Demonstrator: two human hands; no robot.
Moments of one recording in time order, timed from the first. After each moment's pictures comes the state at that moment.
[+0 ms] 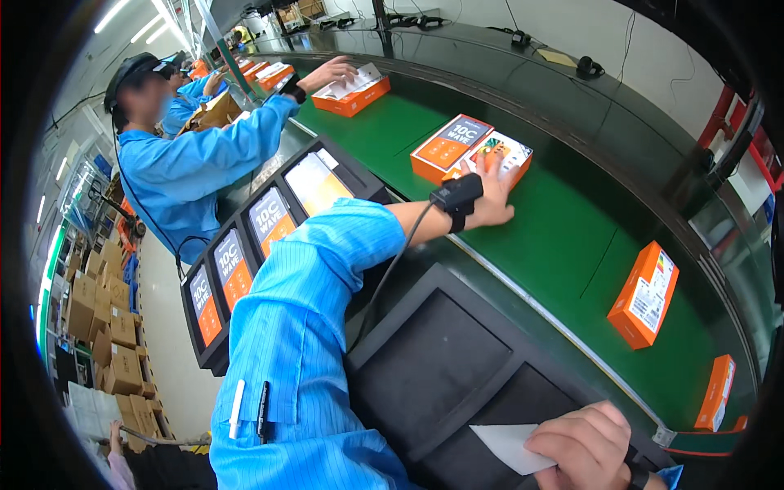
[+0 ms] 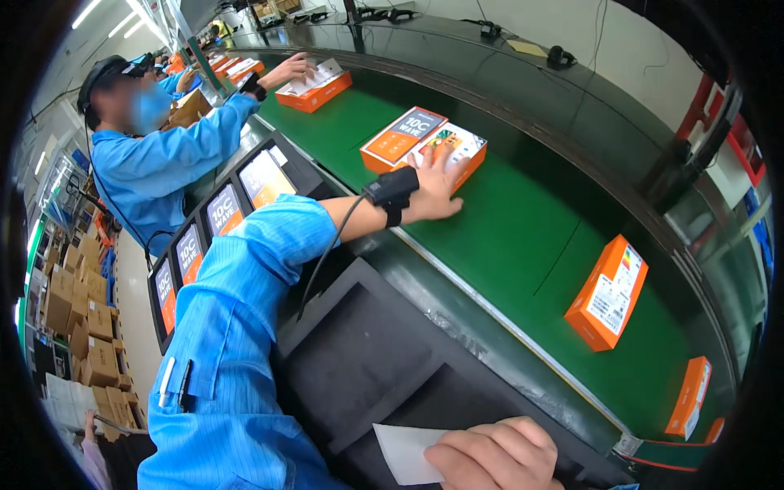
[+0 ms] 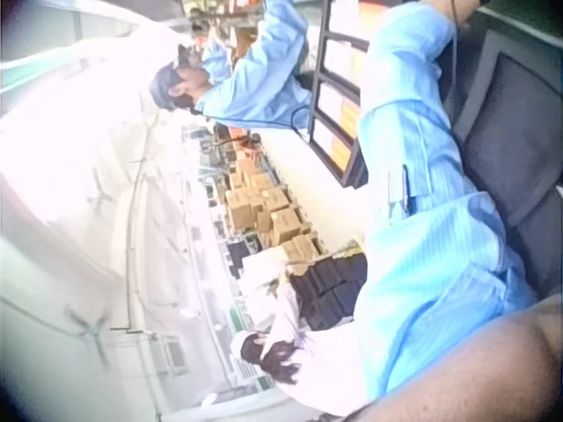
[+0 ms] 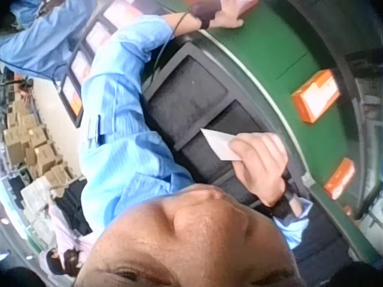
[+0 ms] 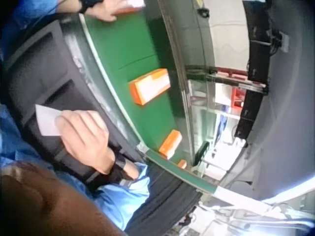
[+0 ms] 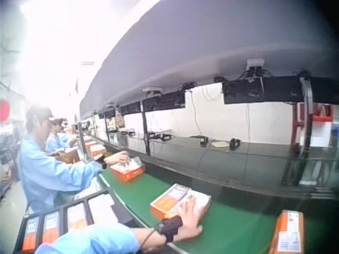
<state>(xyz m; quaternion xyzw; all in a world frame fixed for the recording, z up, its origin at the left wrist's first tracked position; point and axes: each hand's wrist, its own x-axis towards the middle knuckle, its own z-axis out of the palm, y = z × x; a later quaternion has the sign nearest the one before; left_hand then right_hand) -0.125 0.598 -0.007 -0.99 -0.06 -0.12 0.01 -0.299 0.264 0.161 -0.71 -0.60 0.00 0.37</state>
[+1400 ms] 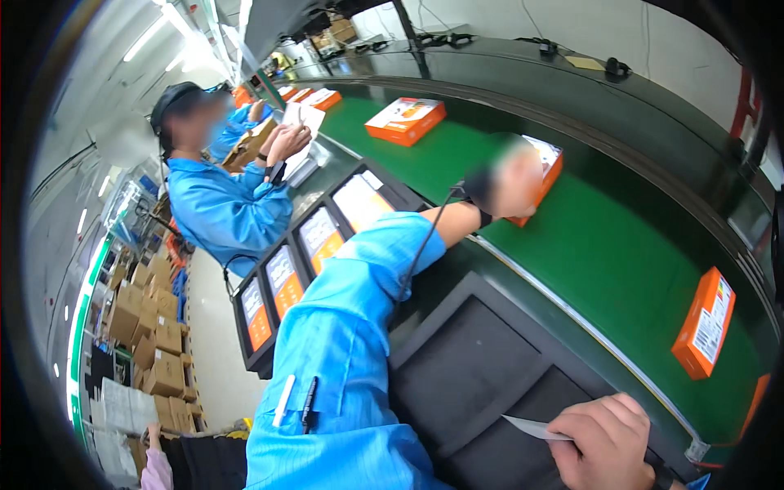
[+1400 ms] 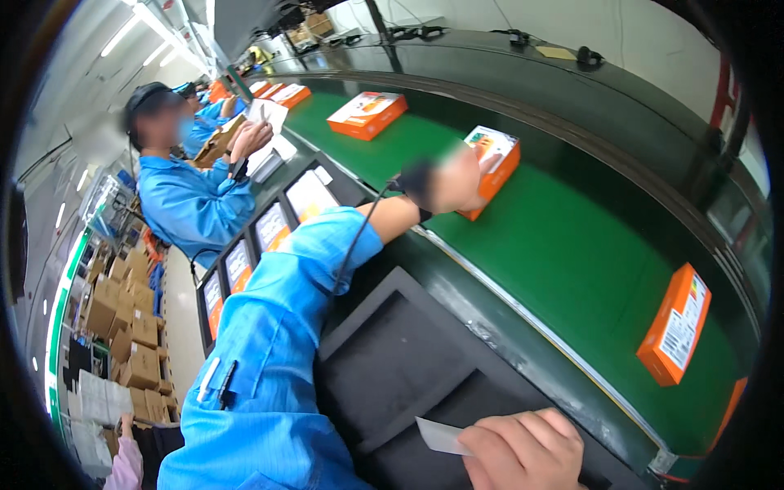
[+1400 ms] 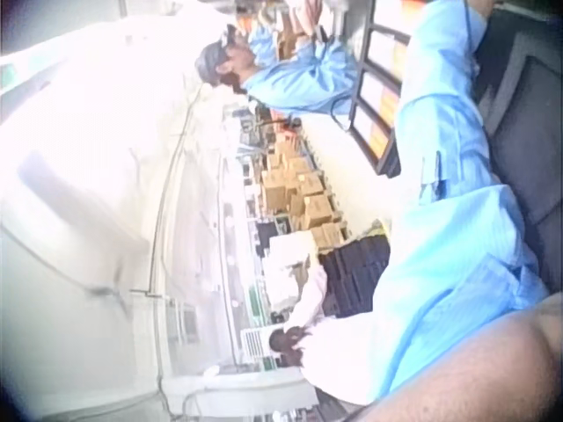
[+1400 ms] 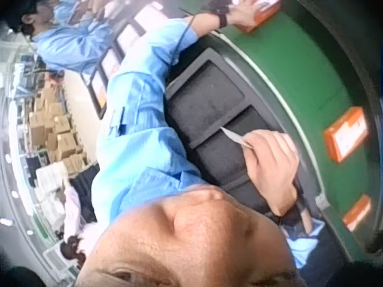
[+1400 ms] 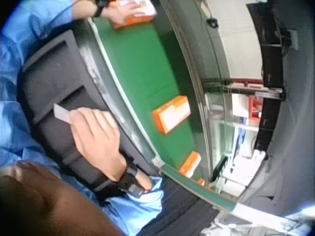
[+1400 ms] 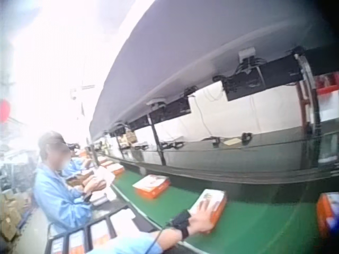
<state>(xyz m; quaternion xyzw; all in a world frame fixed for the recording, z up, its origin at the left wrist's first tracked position) -0.084 0.664 -0.019 -1.00 -0.07 -0.05 -0.04 -0.274 0.313 0.118 -0.74 -0.56 0.00 0.38</state>
